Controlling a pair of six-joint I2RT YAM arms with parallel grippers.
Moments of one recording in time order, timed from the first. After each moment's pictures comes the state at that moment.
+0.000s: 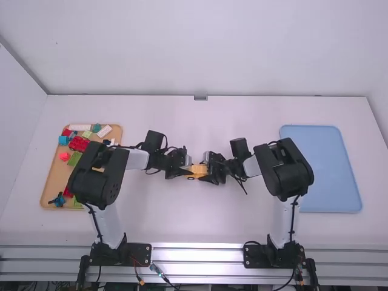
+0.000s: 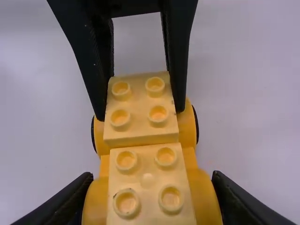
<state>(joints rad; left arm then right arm) -0.21 1.93 0.85 -0.03 0.94 1.15 0.32 2.11 0.79 0.32 -1.00 -0.88</state>
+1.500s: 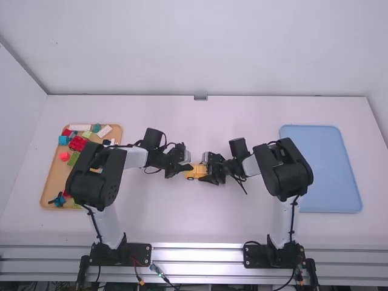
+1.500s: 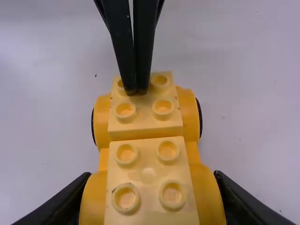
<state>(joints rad) -0.20 1.91 0.88 -0.12 0.98 1.05 0.32 2.11 0.80 0.29 -0.97 -0.90</state>
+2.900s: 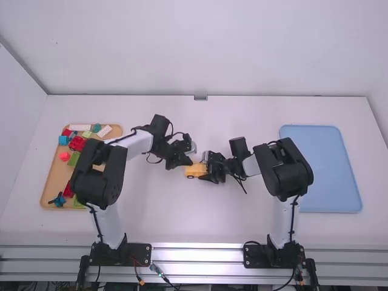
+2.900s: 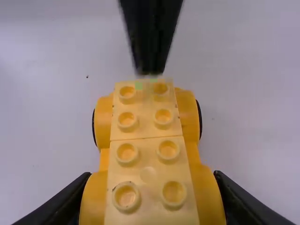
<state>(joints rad) -0.23 1.94 1.18 -0.60 0.82 1.09 0.32 2.11 0.80 0.31 -0.96 -0.89</state>
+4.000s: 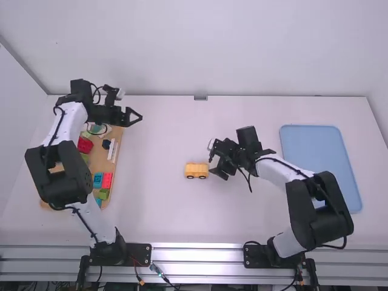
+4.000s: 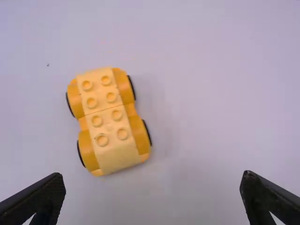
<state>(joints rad) 0.31 1.94 1.61 -0.88 0.78 0.41 0.32 1.63 0.81 -0.16 -0.54 -0.82</state>
